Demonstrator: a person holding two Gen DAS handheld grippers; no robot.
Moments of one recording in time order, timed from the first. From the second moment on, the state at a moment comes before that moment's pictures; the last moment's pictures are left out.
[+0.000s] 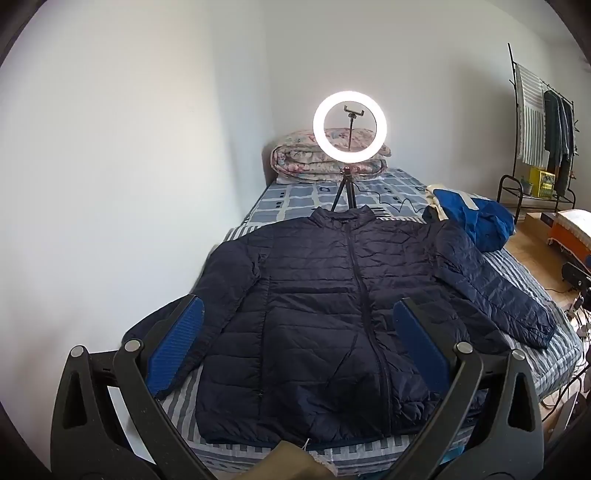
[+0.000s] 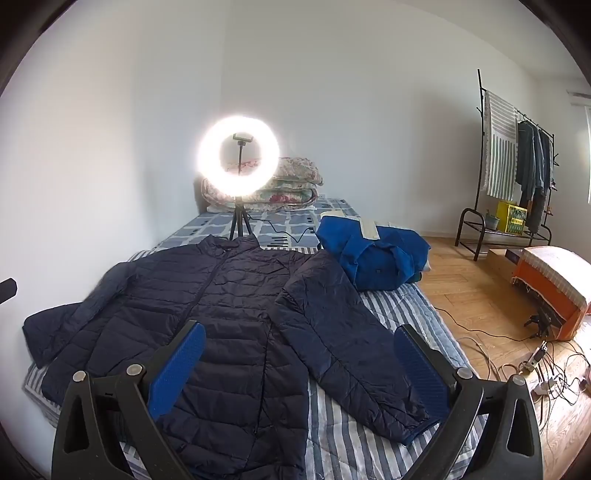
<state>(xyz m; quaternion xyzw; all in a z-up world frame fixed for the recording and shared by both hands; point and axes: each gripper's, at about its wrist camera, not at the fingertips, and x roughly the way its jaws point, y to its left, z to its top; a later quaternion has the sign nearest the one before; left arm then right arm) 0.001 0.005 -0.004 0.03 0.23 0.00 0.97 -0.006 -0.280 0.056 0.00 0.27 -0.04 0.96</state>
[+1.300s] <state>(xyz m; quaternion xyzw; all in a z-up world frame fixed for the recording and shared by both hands) 0.003 0.011 -0.003 0.03 0.23 0.00 0.97 -0.007 -0.280 0.057 0.00 0.27 -0.05 0.96</state>
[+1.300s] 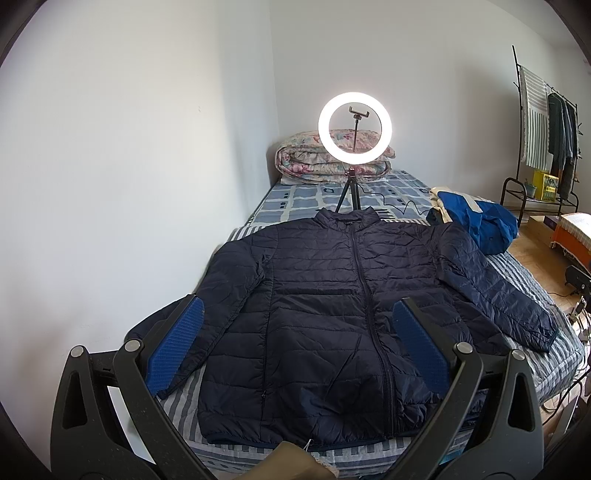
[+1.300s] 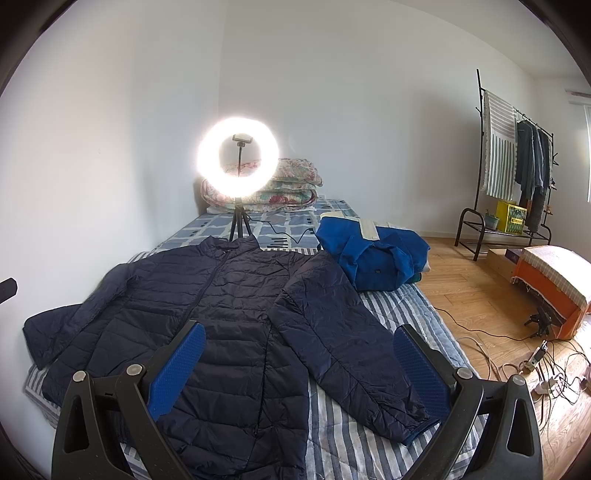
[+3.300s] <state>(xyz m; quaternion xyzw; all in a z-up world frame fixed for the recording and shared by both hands) -0.049 0.058 -0.019 0.00 0.23 0.03 0.97 0.082 -0.131 0.049 -0.02 0.30 0.21 0.93</state>
